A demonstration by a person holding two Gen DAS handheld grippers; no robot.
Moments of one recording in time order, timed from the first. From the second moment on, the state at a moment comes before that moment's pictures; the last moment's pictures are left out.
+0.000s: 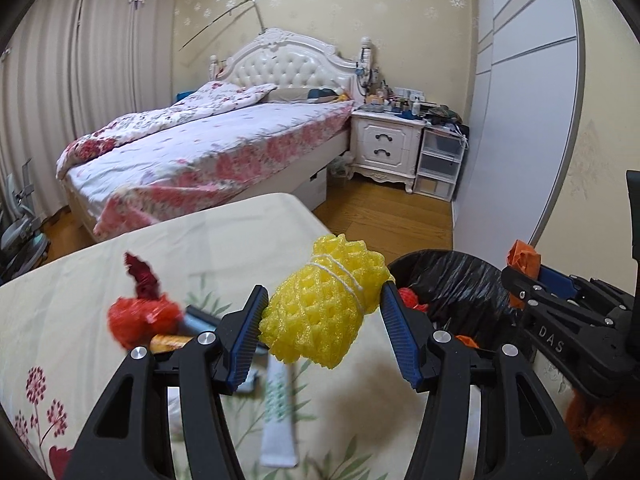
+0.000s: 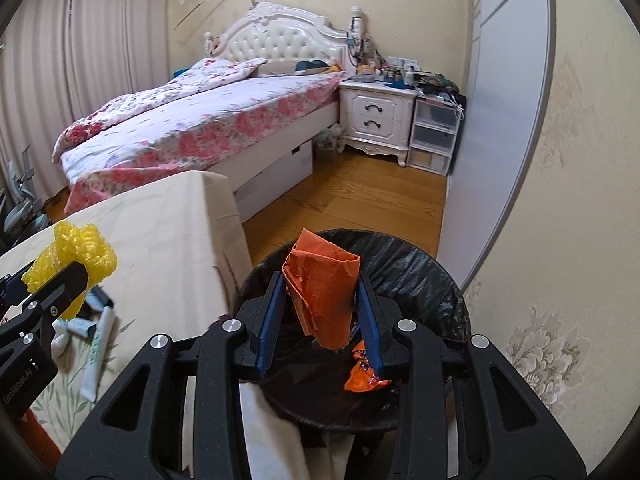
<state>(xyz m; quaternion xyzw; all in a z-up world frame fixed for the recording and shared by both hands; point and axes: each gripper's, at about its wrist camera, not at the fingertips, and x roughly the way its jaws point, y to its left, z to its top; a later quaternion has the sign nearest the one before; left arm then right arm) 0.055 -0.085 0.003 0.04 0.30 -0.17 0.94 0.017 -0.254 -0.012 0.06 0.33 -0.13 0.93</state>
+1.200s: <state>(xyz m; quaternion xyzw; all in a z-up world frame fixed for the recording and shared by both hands) 0.115 -0.172 -0.034 0.10 0.33 -0.19 0.92 0.046 -0.307 -0.039 0.09 0.34 -0.19 0.92</state>
